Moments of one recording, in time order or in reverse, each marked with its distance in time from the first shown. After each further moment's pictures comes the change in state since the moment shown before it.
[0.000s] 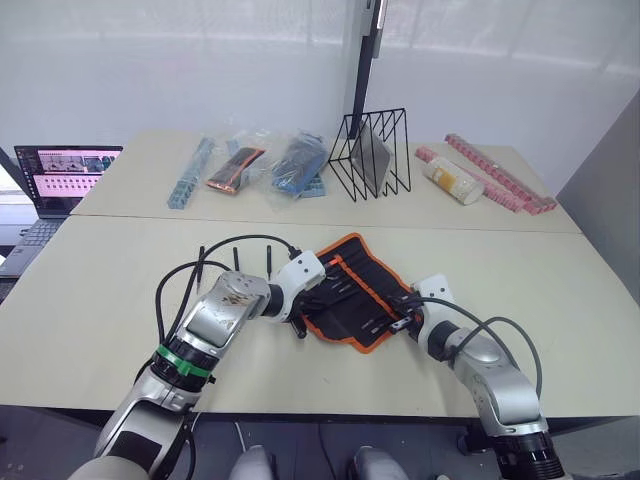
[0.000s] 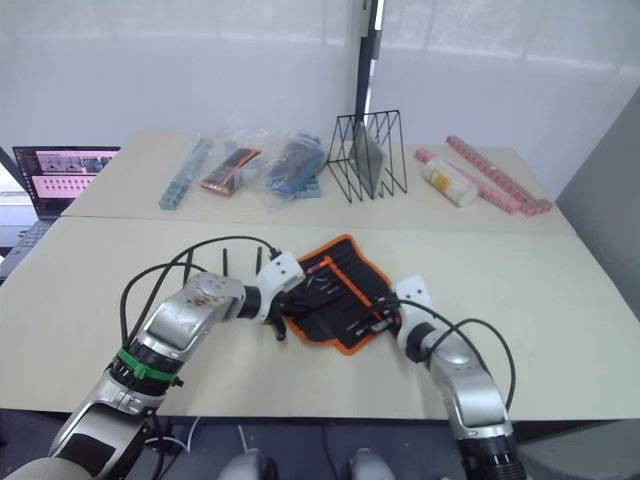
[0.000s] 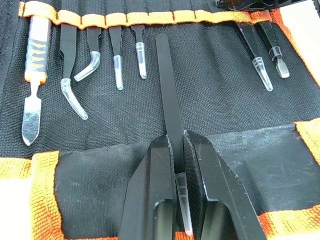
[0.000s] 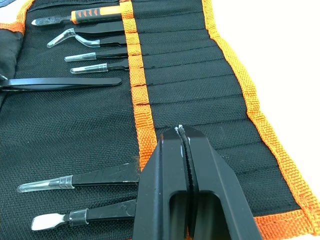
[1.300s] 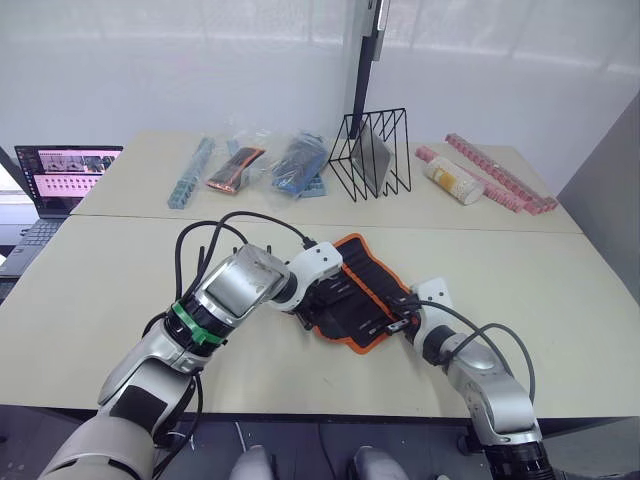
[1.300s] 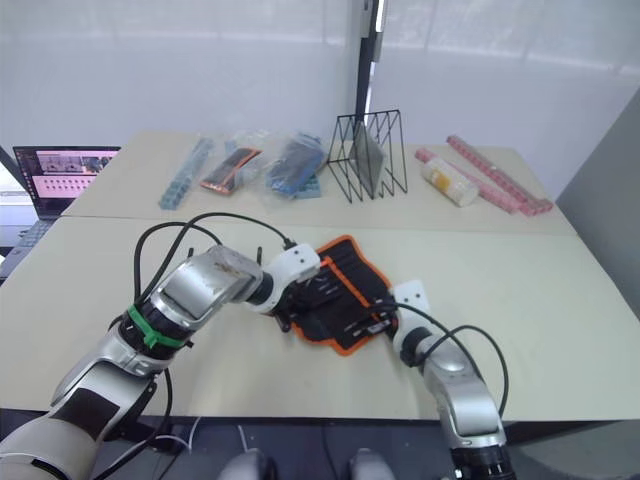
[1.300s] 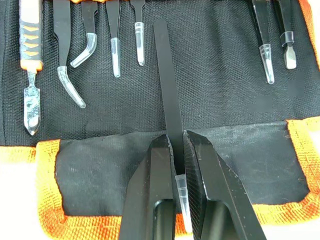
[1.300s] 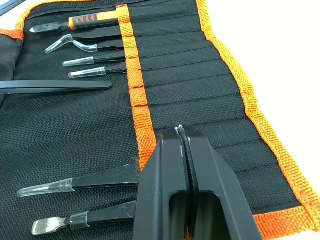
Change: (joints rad) left arm -0.277 0.017 -0.197 0.019 -0.071 0.391 0.063; right arm 0.038 0.052 0.002 -0.041 -0.007 0.001 -0.063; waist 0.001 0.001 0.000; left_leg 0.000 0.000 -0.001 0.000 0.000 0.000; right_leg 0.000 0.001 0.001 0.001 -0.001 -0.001
